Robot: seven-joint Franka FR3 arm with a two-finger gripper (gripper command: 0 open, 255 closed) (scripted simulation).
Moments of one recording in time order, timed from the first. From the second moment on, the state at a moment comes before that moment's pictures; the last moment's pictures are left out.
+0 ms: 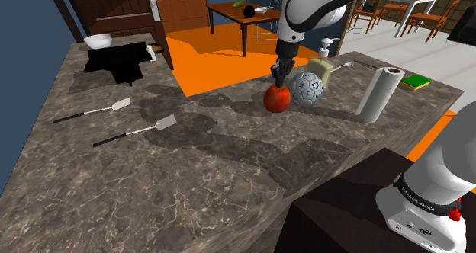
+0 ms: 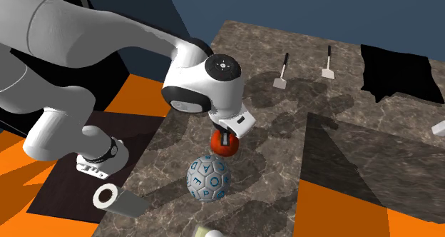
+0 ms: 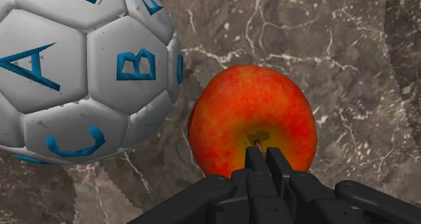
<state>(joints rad) 0.00 -0.09 0.04 -2.21 0.11 2.14 -0.10</state>
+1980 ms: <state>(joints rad) 0.01 -0.14 0.05 -1.88 0.09 1.77 -0.04</state>
